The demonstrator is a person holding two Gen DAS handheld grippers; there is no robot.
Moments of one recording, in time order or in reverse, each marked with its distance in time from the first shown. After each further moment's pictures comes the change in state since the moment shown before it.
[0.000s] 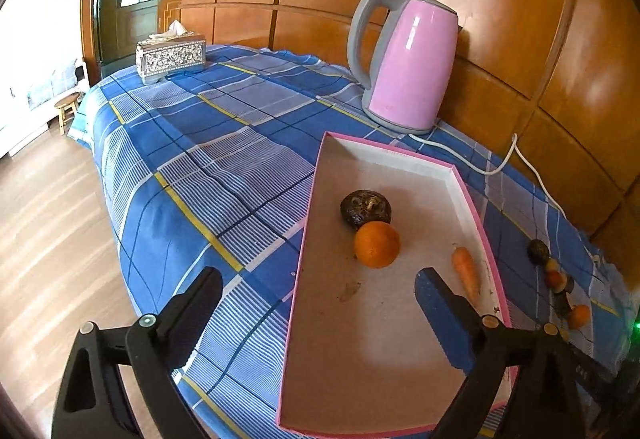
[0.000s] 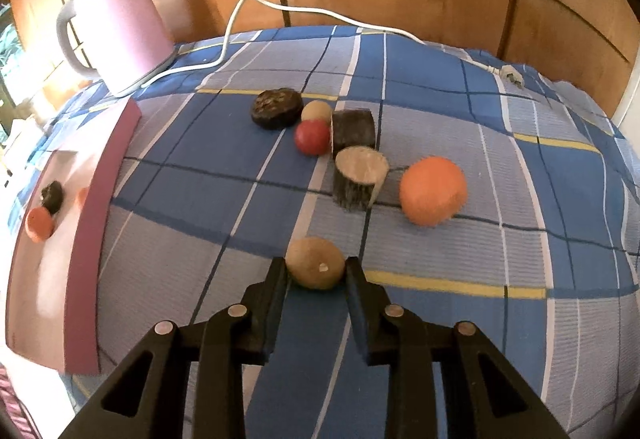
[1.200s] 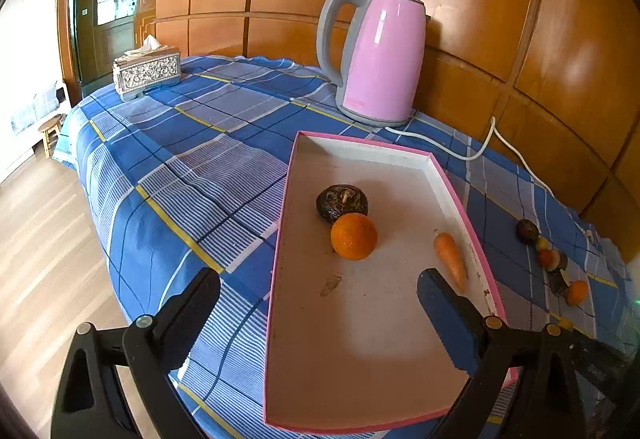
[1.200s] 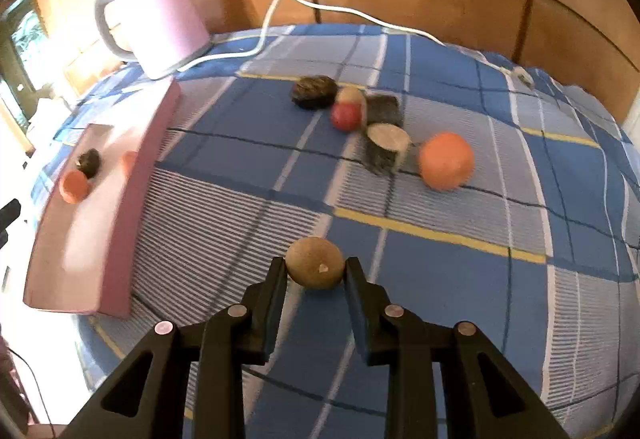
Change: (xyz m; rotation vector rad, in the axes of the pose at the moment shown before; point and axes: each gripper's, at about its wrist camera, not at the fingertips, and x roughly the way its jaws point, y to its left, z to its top) left arm -0.002 -0.014 -0.007 0.084 -0.014 -0.039; right arm -0.028 0.014 -0.020 -0.062 0.002 0.070
